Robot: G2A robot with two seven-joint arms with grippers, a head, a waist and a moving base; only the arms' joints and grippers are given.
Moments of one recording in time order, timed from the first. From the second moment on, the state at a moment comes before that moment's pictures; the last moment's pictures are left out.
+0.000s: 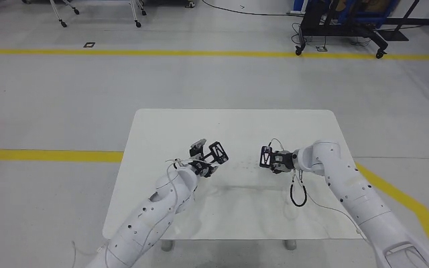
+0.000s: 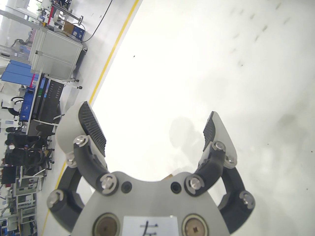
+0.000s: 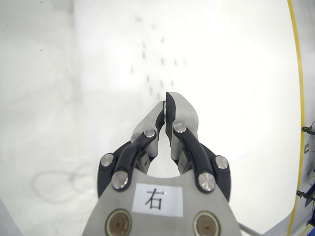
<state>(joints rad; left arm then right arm) 1.13 -1.27 -0.83 -1.50 1.79 -0.22 -0.50 -1.00 -0.99 1.01 -1.23 -1.46 -0.97 0.31</state>
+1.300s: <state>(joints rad) 0.93 -1.42 -0.68 -1.07 1.63 -0.24 -0.35 -1.04 -0.97 1.07 -1.25 -1.43 -0.98 0.17</state>
